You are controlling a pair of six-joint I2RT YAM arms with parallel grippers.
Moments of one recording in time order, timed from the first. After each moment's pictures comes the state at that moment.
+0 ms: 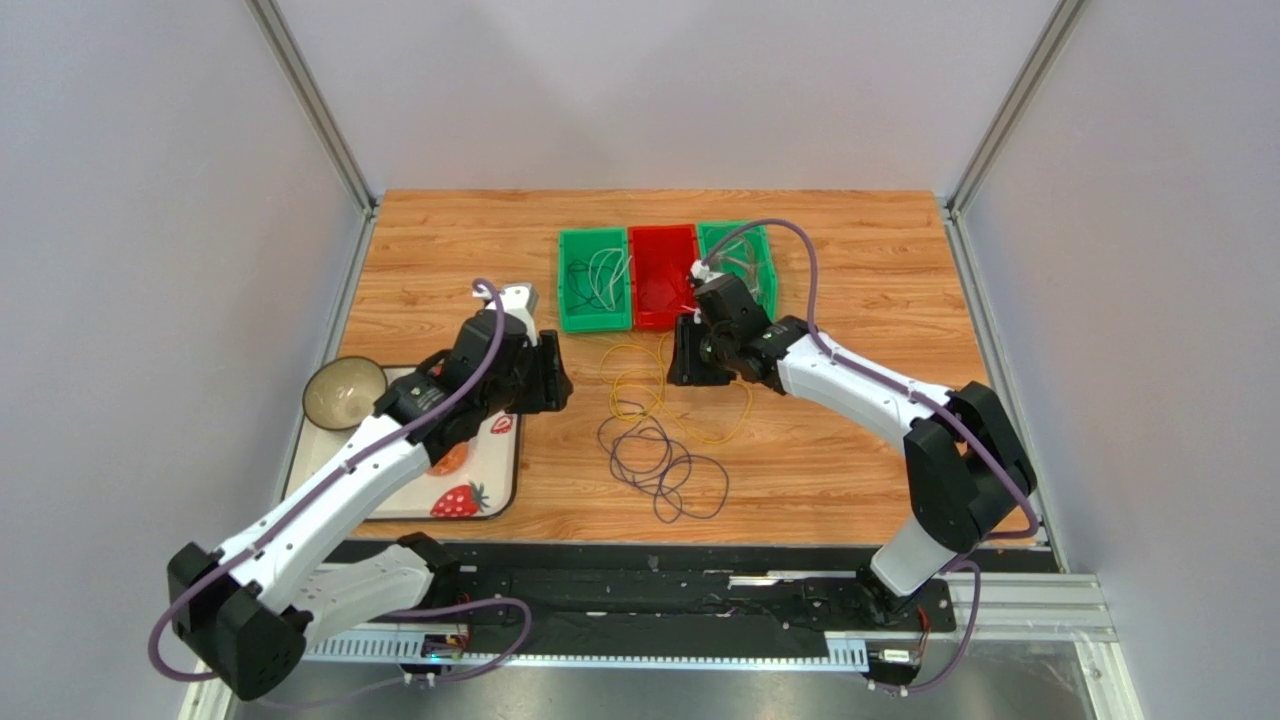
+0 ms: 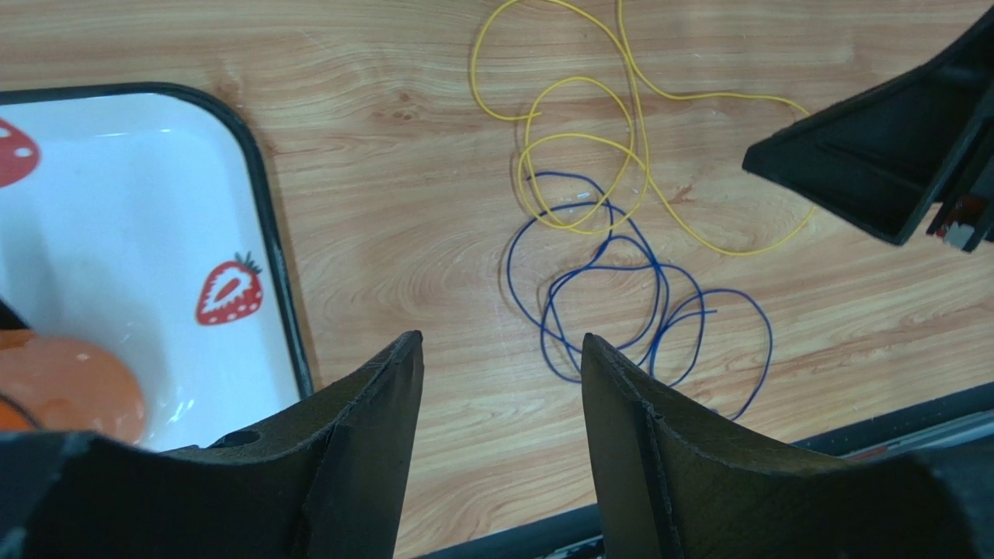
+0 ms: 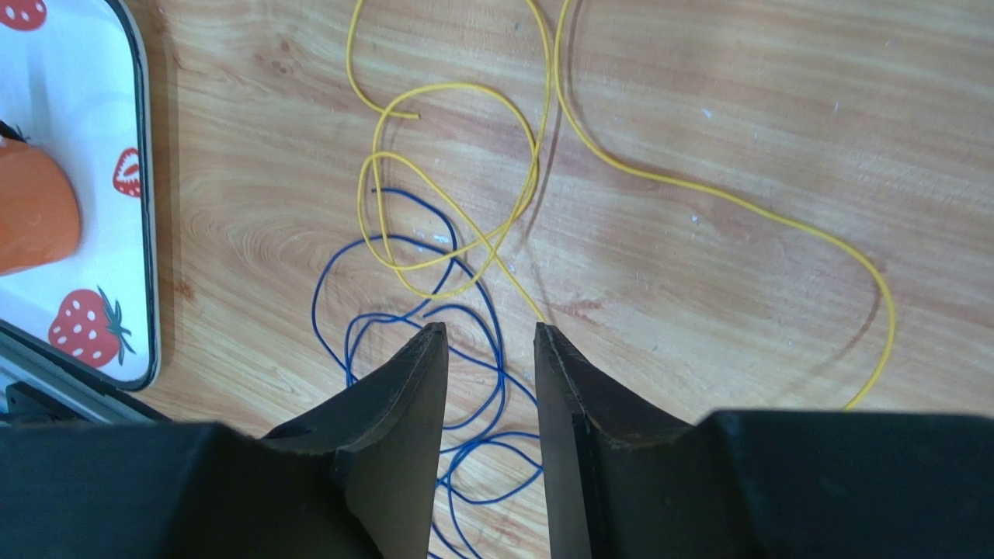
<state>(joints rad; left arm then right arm) -0.60 1.00 0.91 -0.62 -0.14 -0.52 0.65 1.61 1.14 -0.37 -0.06 0.54</state>
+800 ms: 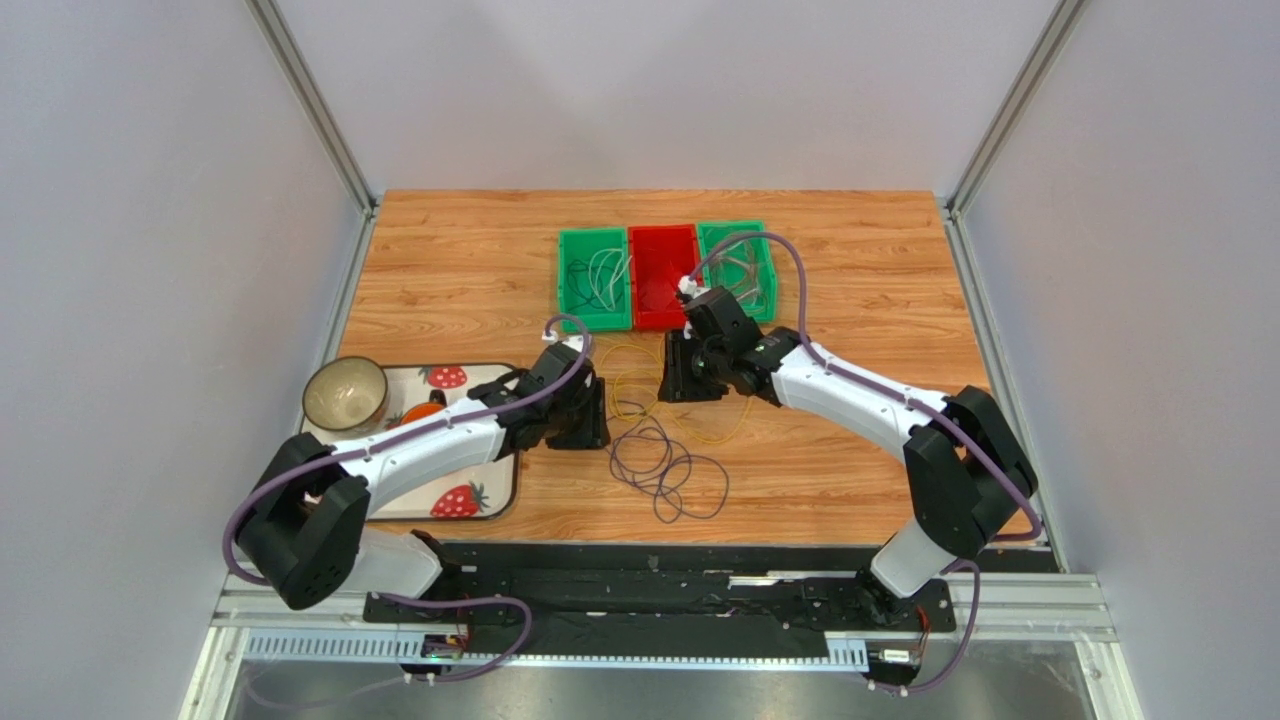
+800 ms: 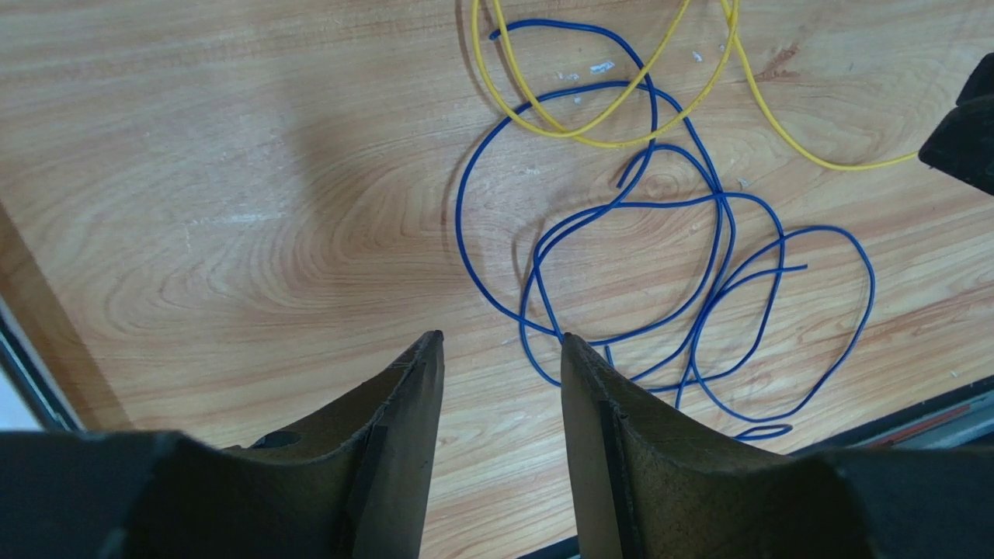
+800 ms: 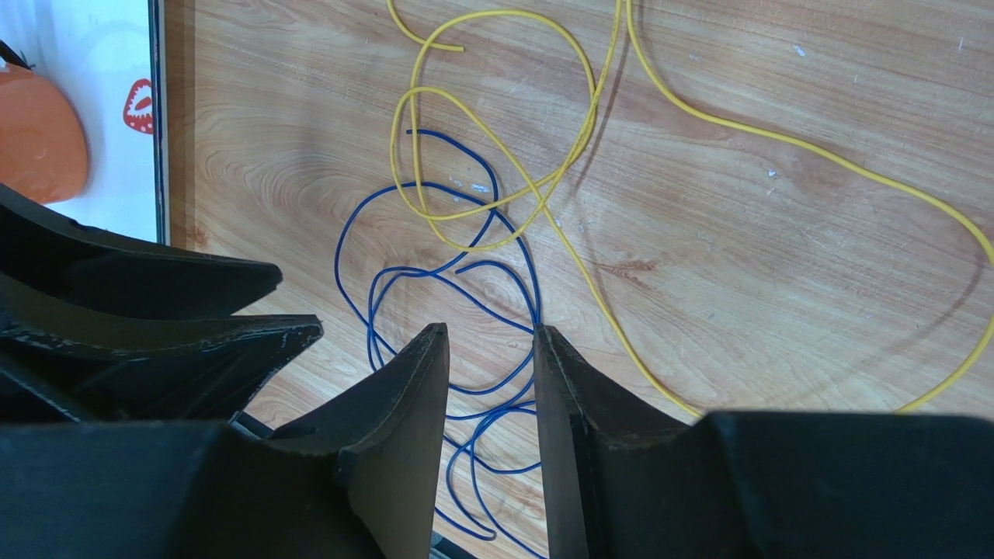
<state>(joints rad) -0.70 1.34 0.73 -0.33 -0.03 -0.63 0.70 1.60 1.10 -0.38 -0.10 0.56</state>
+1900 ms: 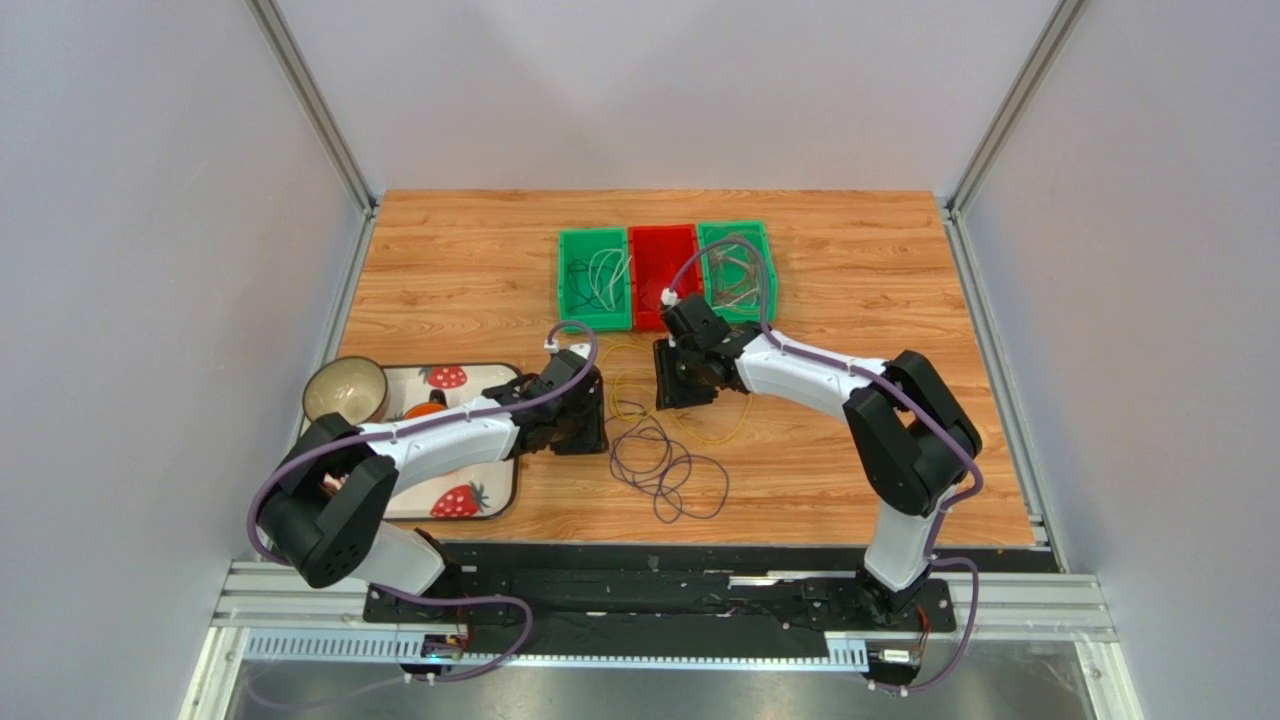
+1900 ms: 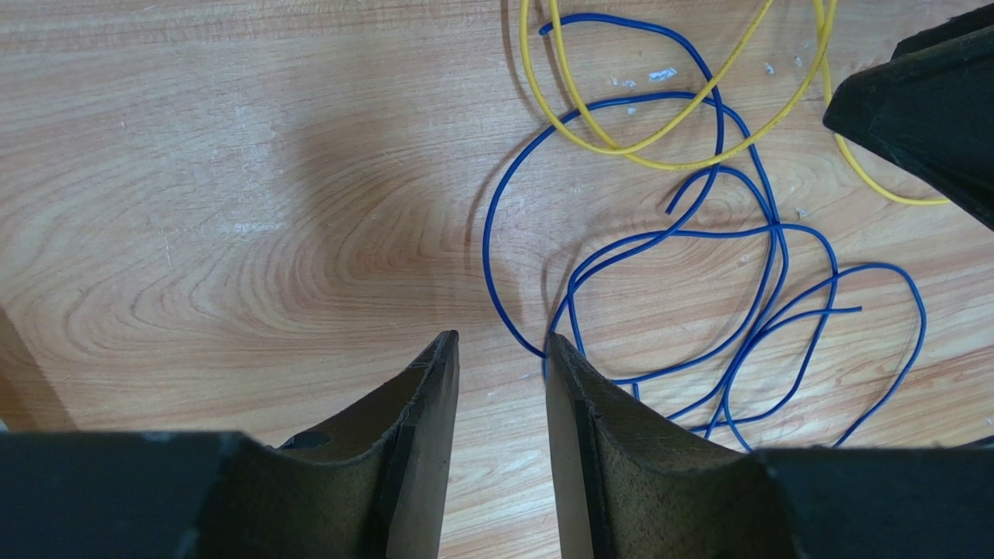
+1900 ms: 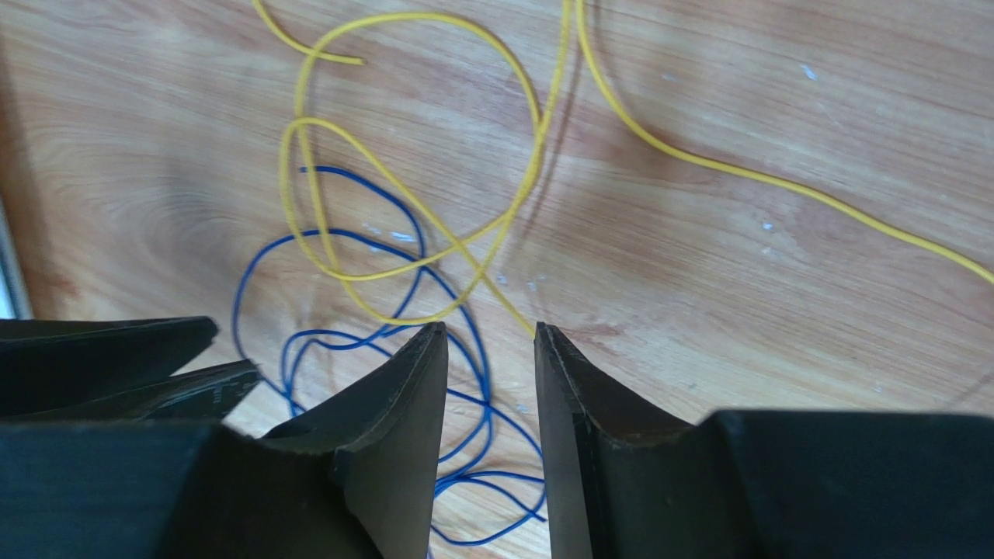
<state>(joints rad) -0.71 1.43 0.71 -0.26 -0.05 -0.68 0.71 1.81 1.20 -0.41 -0.06 0.53</state>
